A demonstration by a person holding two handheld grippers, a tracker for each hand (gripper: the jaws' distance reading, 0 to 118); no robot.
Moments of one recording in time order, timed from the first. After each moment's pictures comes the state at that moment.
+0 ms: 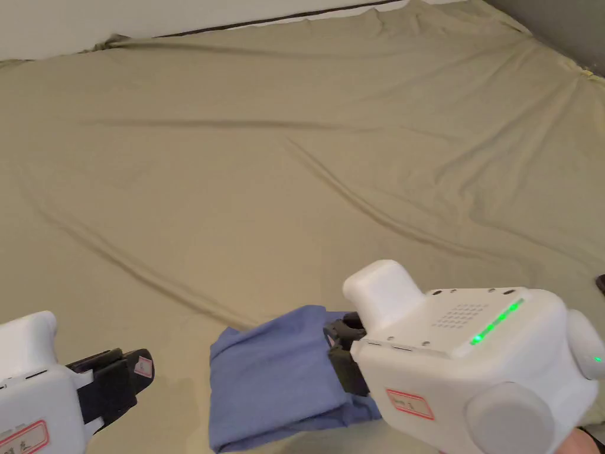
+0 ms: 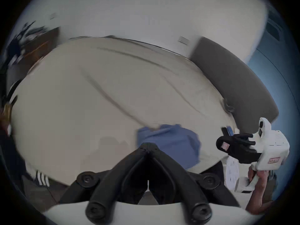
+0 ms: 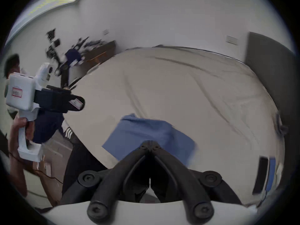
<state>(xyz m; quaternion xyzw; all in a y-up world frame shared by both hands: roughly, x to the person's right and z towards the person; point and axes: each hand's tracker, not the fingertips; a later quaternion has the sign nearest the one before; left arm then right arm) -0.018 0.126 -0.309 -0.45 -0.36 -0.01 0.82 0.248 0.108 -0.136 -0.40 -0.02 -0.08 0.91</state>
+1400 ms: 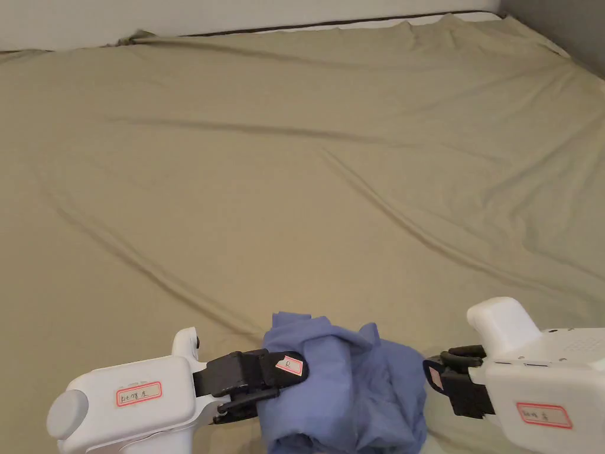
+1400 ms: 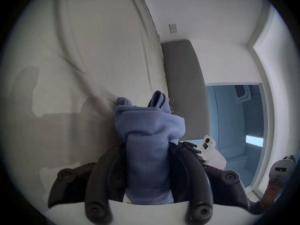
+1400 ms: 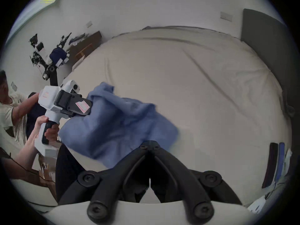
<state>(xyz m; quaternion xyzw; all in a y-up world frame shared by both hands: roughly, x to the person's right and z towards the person) 0.046 -0.055 -0.432 -0.61 -0.56 0.27 0.50 0.317 0.059 -0.126 -0.43 -0.09 -0.15 0.88</state>
